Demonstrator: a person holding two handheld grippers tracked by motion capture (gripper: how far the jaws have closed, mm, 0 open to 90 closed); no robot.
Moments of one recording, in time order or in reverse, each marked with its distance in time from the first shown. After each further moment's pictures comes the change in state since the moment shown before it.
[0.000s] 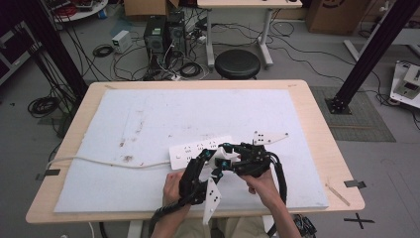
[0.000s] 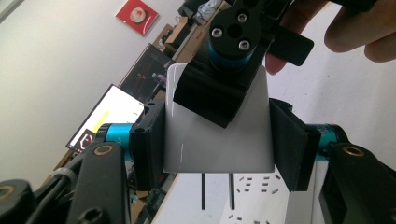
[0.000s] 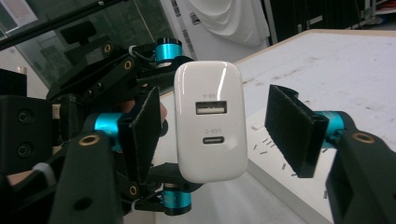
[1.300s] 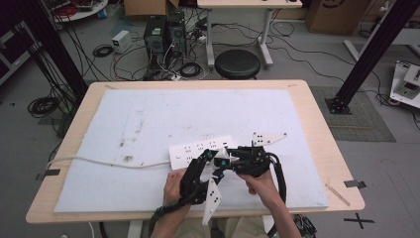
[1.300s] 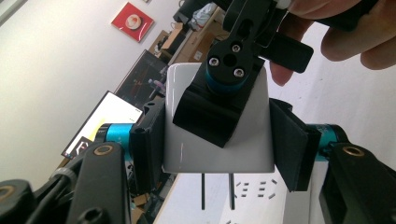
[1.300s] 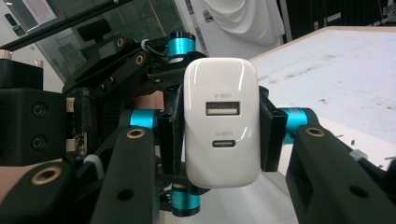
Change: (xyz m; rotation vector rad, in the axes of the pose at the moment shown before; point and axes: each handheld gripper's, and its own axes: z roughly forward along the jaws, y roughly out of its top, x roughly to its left) left arm -0.001 -0.001 0.002 -0.022 -0.021 0.013; right arm -0.002 -0.003 0.001 0.013 0.050 0.002
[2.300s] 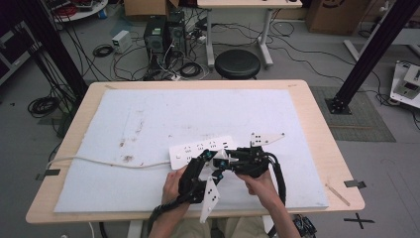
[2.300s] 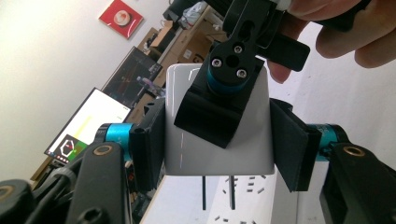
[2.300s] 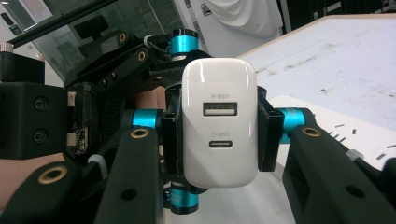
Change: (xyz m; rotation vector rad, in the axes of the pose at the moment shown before) left arm 0.002 -0.006 0.001 0.005 -0.049 -0.035; right arm -0.002 -0.003 0.003 0.025 -0.006 0.026
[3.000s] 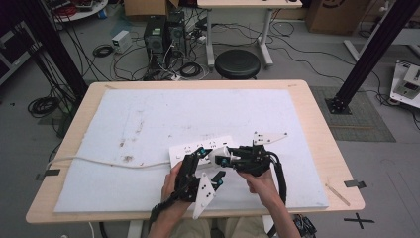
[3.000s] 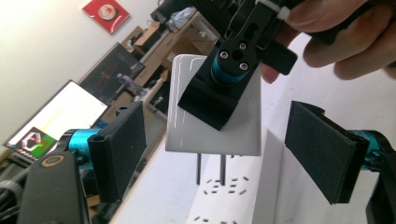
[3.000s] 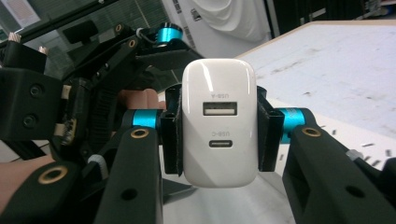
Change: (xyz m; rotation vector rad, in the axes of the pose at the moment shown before) left arm 0.012 -0.005 -0.005 -0.031 -0.084 -0.141; right arm -0.003 0.001 -0.006 -0.024 -0.044 -0.001
